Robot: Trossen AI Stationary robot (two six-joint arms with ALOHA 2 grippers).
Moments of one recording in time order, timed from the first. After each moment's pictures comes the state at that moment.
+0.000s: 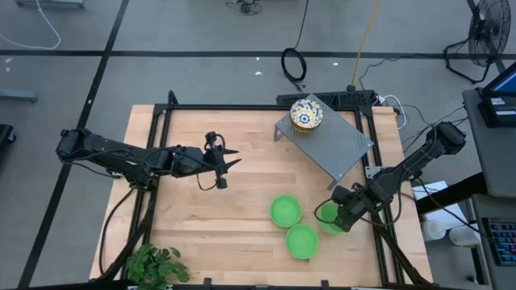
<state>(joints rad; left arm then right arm) -0.10 1.16 0.73 0.10 -0.44 0.24 0.64 1.12 0.59 -0.81 0.05 1.24</state>
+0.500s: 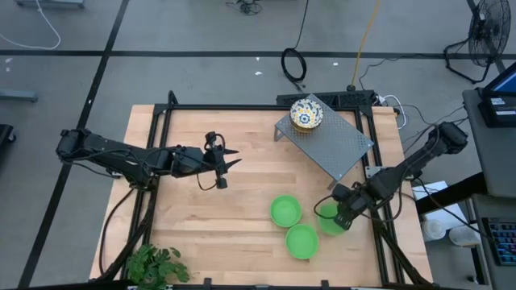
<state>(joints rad) -0.10 1.16 0.73 0.10 -0.44 0.23 0.60 1.09 0.59 -0.82 0.02 1.24</state>
